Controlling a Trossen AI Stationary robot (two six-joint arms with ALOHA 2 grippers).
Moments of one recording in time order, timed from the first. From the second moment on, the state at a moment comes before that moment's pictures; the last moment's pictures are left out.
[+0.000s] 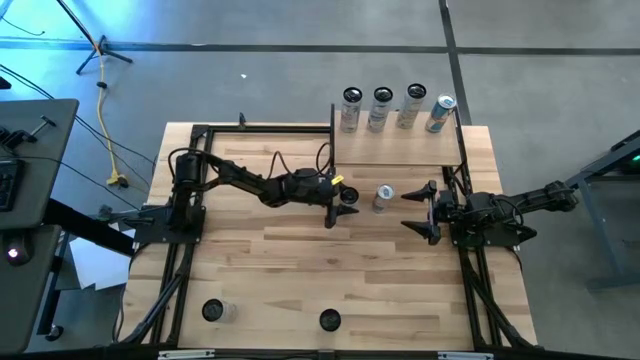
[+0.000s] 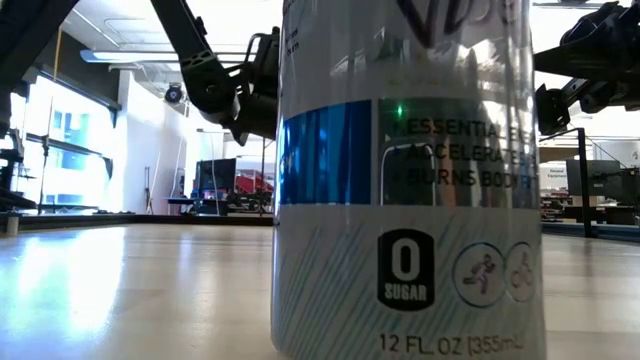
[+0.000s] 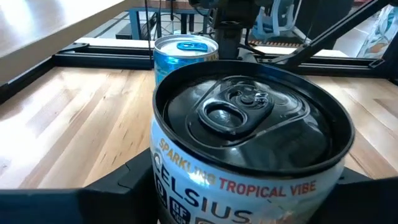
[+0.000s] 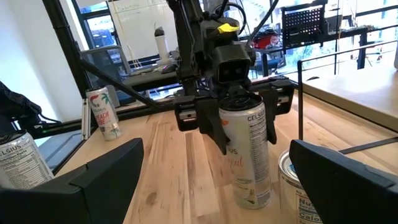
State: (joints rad) left arm 0.15 2.02 0.98 0.79 0.16 0.00; right arm 0.24 0.06 0.01 0.06 0.32 0.18
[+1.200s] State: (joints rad) left arm 0.06 1.44 0.68 0.35 -0.07 -0.19; right arm 0.24 0.06 0.01 0.06 0.33 0.18
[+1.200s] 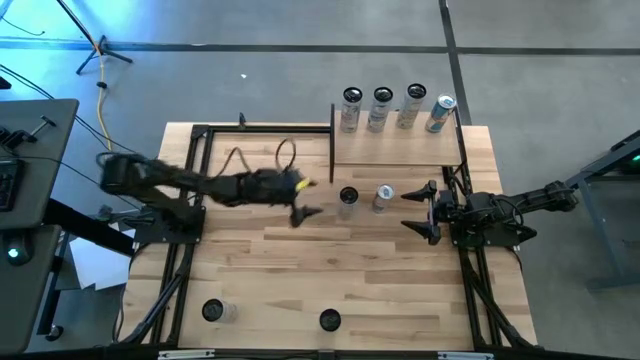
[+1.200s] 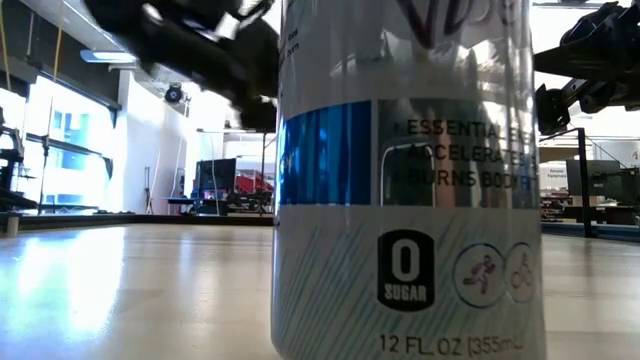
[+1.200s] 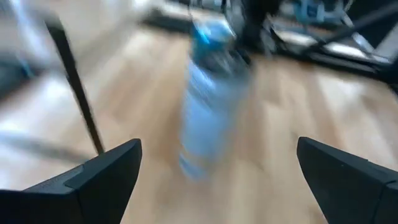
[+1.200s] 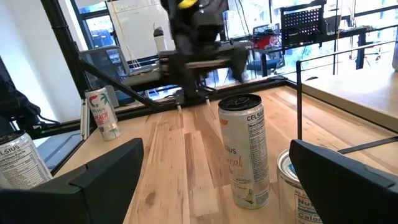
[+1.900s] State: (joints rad) left arm -0.66 1.63 0.83 0.39 -0.75 -0.26; right arm 0.24 0.06 0.01 0.06 0.33 0.18
